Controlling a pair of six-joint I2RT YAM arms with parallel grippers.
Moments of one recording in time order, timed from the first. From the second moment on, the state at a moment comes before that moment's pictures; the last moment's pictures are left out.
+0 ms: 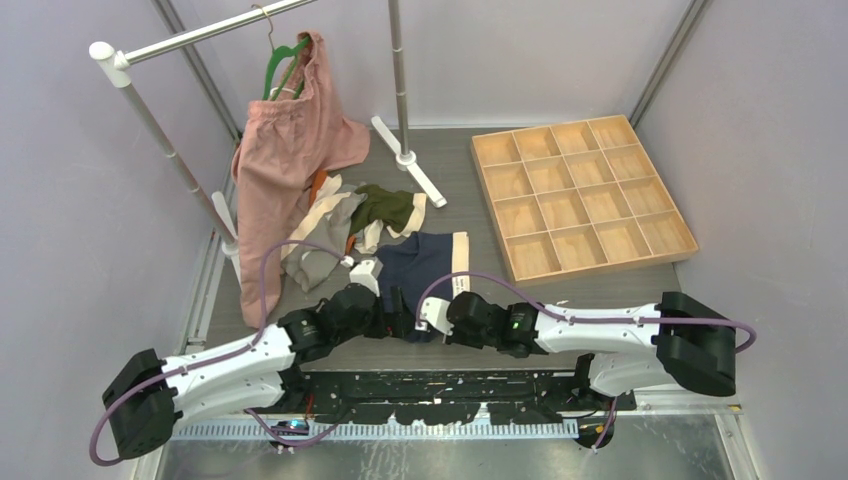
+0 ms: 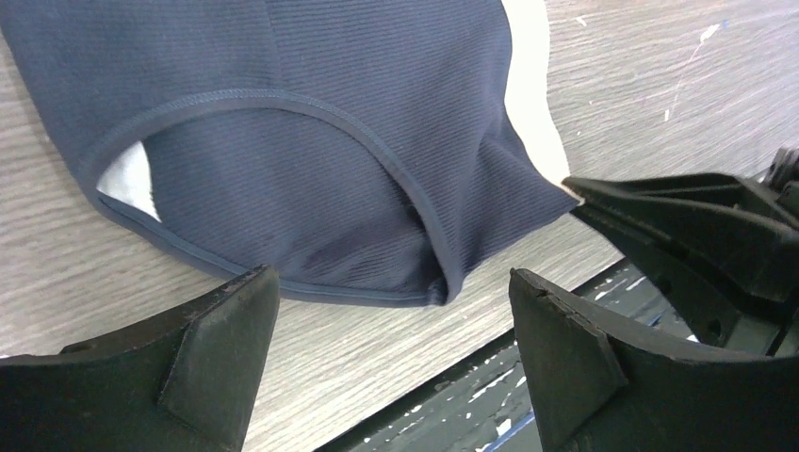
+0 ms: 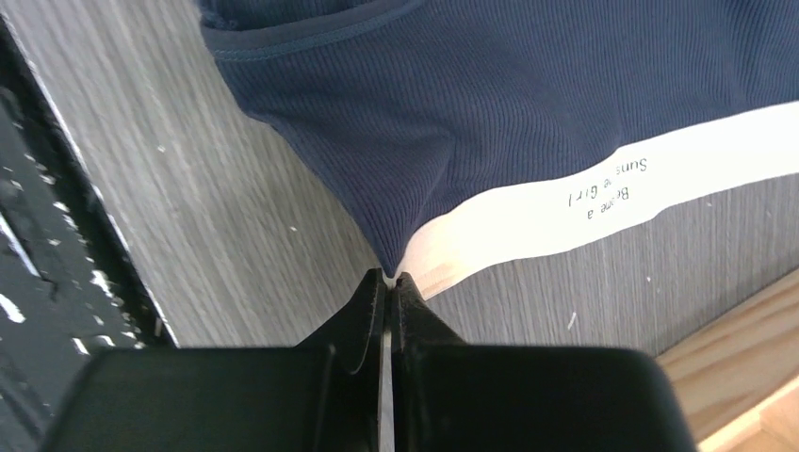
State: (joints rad) left arm -0.97 0.89 0.37 -0.15 -0.15 -0.81; right arm 1.21 1.28 0.59 -0.23 0.20 -0.26
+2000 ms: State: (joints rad) left arm -1.16 0.86 0.29 -0.25 -0.51 -1.38; right arm 1.26 1.28 0.60 -0.16 0.15 -0.17
